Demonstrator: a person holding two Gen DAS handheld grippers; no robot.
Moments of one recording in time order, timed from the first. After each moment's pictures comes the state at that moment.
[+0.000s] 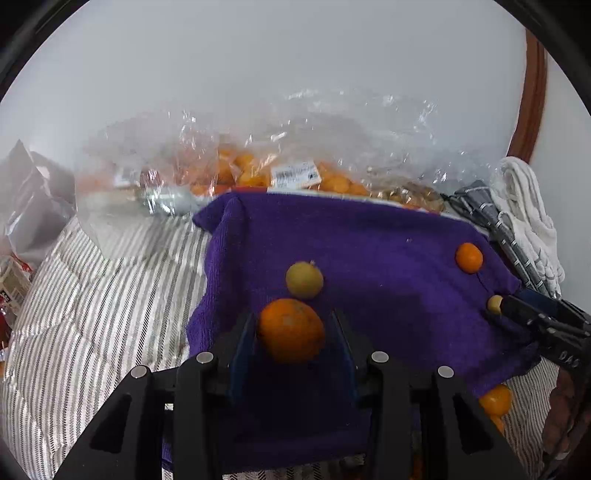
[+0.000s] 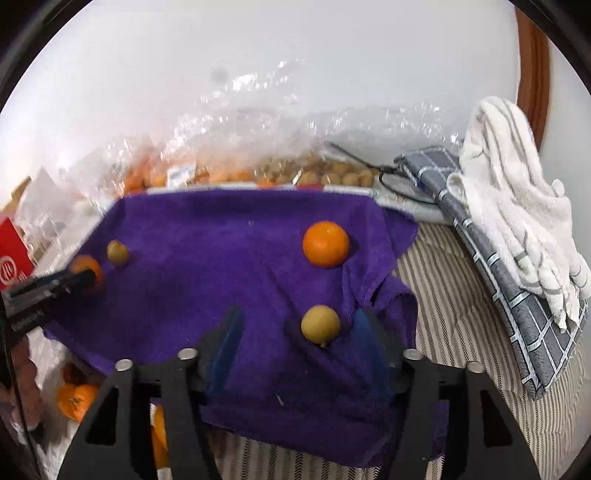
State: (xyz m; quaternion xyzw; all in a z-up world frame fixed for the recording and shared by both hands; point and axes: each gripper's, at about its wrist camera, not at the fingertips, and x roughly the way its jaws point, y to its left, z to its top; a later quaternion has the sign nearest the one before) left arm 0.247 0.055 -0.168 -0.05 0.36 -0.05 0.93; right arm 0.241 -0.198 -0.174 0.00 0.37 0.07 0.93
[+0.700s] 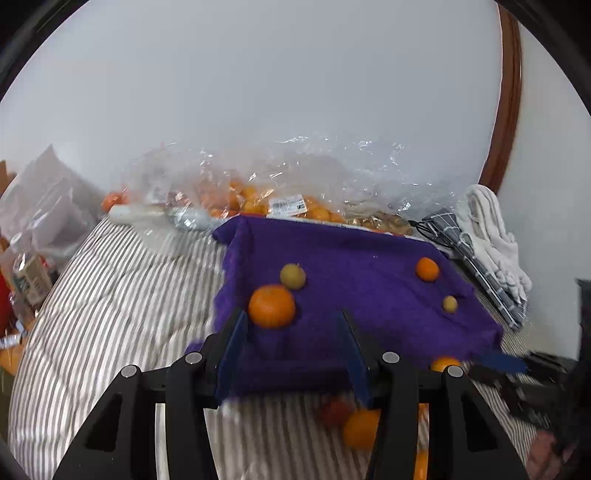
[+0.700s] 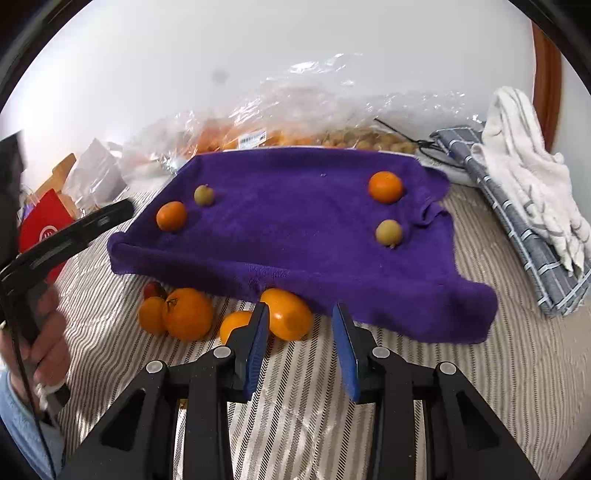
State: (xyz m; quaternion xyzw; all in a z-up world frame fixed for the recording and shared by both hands) left arm 0.166 0.075 -0.139 -0.08 0.31 -0.07 0.95; right arm 0.153 -0.167 -0.172 0.01 0.41 0.13 0.90
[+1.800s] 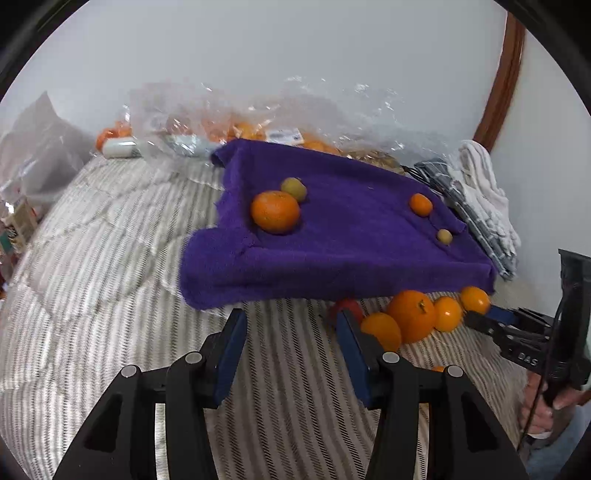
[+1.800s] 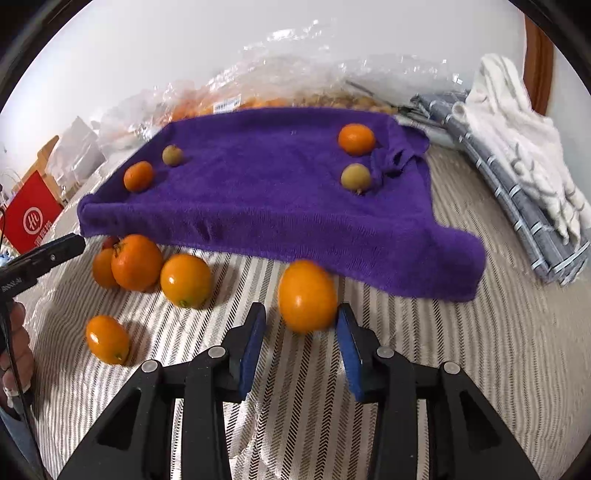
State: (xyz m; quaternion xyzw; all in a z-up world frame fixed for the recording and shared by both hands) left arm 0.143 0.082 -0.181 -0.09 0.39 -0.11 0.91; right arm 0.148 -0.195 -0.207 -0.01 0.43 0.11 0.90
